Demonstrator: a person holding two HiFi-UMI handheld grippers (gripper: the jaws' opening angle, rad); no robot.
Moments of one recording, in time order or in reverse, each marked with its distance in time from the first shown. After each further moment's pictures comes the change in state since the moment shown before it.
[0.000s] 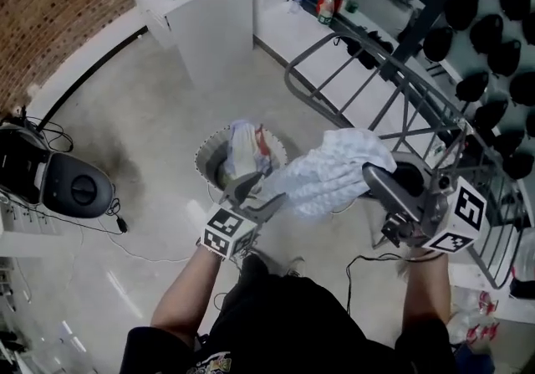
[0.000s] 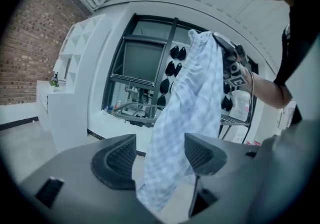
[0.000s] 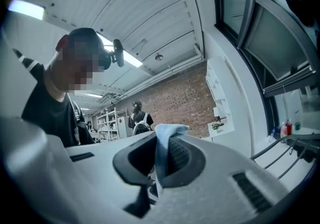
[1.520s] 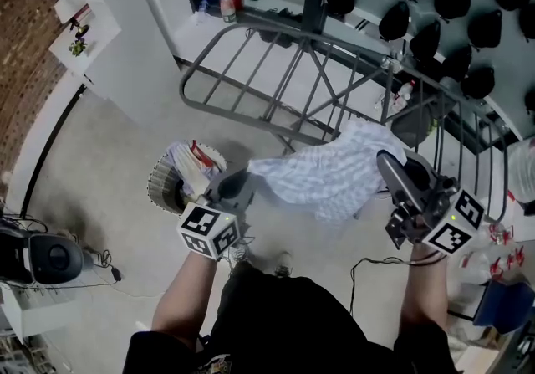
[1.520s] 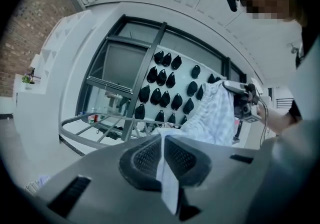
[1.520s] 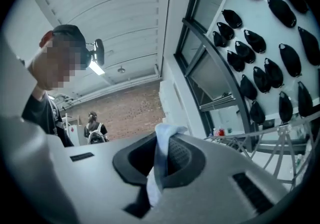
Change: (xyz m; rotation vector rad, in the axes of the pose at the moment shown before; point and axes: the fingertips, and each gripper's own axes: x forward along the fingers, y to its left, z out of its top) left arm 0.133 -0.169 0.105 -0.032 -0.094 -0.180; right arm -0.289 -0.044 0.025 0.066 -0.095 -0.591
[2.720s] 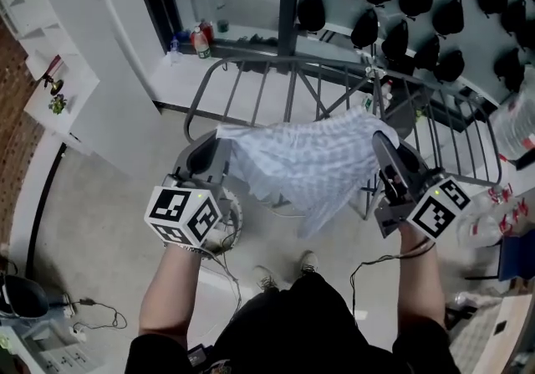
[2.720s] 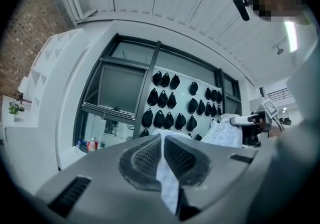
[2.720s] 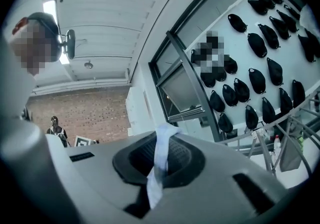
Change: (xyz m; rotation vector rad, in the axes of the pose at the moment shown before) left arm -0.018 0.123 0.179 0.125 -0.167 -0.058; right arm 0.087 0.001 0.010 0.016 -0.124 -0.464
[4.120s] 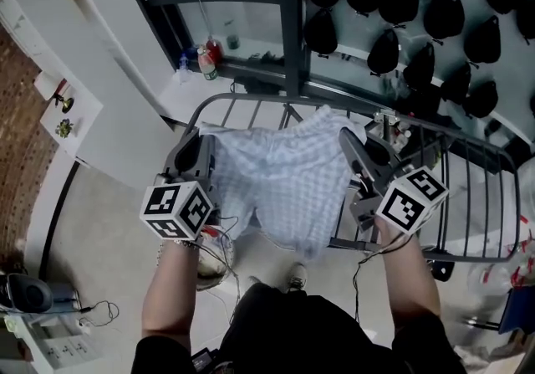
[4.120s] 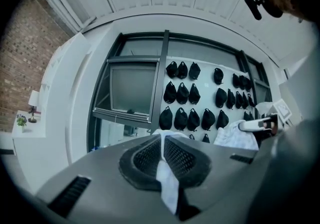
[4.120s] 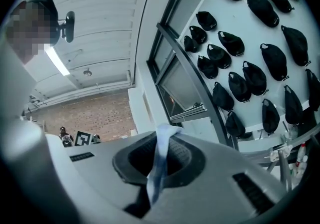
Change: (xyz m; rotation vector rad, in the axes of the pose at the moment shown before) left arm 0.228 0.042 0.005 0.068 0.023 0.269; right arm 0.155 -0.208 0.031 0.045 0.030 0.170
